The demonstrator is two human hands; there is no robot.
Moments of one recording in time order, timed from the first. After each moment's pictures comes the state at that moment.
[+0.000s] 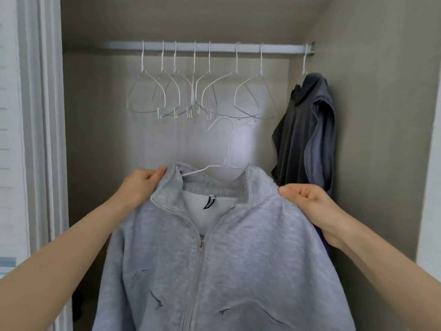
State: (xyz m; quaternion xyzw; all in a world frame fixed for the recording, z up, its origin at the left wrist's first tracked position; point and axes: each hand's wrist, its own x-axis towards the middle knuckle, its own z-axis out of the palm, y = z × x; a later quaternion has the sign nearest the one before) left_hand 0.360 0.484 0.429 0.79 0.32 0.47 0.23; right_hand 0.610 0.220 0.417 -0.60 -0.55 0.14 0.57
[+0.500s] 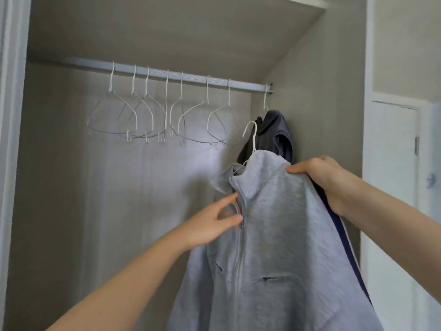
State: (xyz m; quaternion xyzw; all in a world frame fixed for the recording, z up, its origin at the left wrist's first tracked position) left_hand 0.490 0.387 0.421 0.89 -0.01 0.27 0.37; right_hand 0.591 0.165 0.523 -0.70 -0.31 0.03 0.65
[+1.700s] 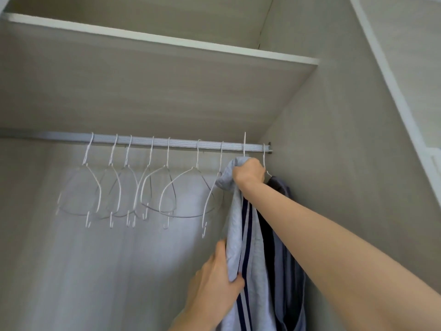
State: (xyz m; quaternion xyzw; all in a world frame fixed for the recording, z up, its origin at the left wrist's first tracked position) left_hand 0.607 0.449 0.480 0.85 0.14 0.49 0.13; right_hand 0.675 0.381 0.689 -0.71 -0.31 -0.22 0.60
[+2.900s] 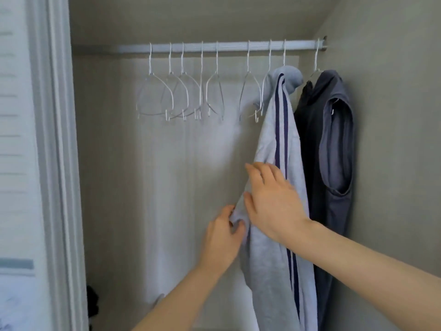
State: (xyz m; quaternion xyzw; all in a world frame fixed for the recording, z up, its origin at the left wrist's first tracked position) left_hand 0.470 0.385 0.338 0.78 0.25 0.50 0.27; right_hand 0.547 0.283 0.423 -0.73 -0.55 -0.37 0.18
